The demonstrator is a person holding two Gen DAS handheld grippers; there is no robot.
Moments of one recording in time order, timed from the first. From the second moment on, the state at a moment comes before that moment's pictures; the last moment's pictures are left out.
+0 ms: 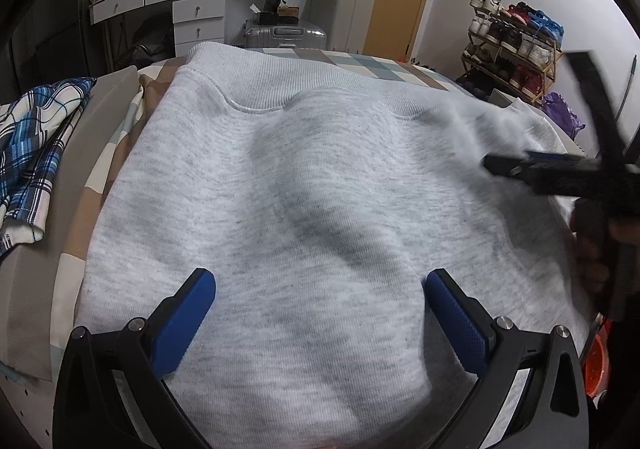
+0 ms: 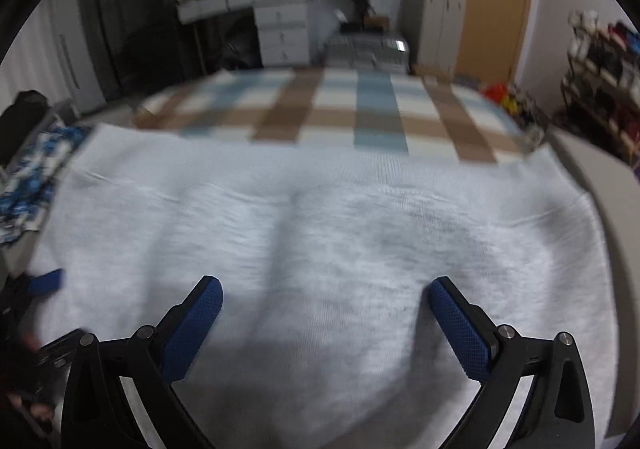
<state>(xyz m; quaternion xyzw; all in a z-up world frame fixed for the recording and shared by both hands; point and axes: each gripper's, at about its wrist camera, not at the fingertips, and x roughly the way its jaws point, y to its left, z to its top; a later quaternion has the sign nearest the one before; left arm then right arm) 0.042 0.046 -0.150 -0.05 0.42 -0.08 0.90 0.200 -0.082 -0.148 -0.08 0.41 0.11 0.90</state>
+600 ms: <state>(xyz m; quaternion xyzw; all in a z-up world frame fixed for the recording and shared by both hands) 0.045 0.046 -0.146 -0.04 0.44 -0.09 0.89 0.211 -0.136 -0.149 -0.03 0.41 0.10 0.91</state>
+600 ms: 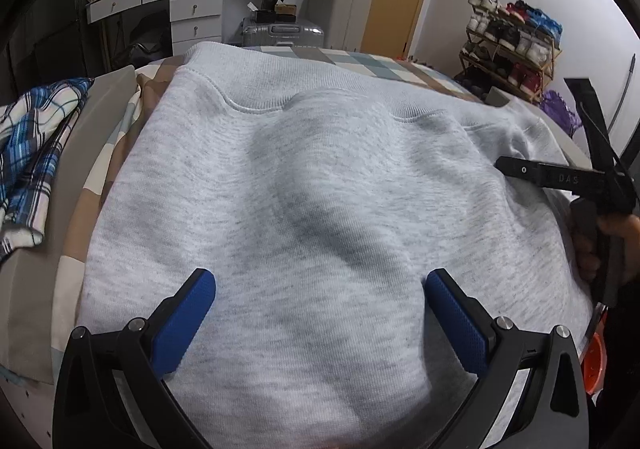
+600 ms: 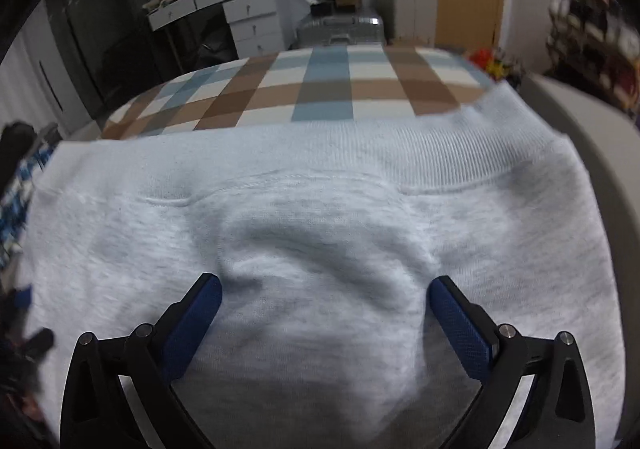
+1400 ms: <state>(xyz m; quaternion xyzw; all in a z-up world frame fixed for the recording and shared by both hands) 0.169 0.062 -0.160 -0.03 0.49 -0.02 0.87 0.201 -0.145 -0.115 -0.03 0.38 0.10 0.92</state>
